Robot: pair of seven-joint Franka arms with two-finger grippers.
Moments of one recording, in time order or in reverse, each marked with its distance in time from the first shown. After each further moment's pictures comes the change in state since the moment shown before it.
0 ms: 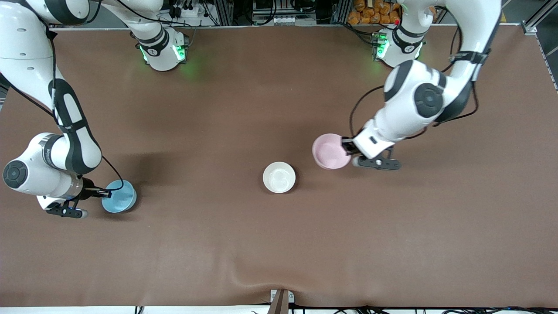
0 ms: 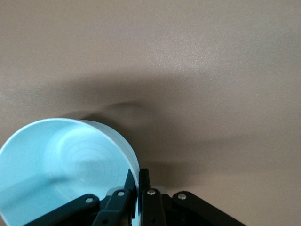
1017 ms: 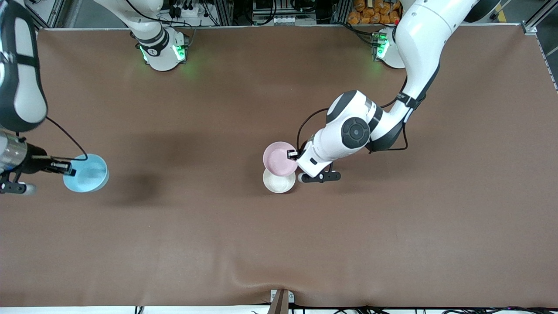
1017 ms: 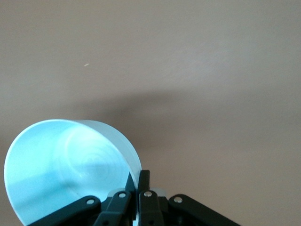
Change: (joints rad) left arm -0.204 0.353 0.027 0.299 0.029 0.020 -0.269; right arm 0.001 -0.403 0.007 -0.004 0.088 -0.407 -0.046
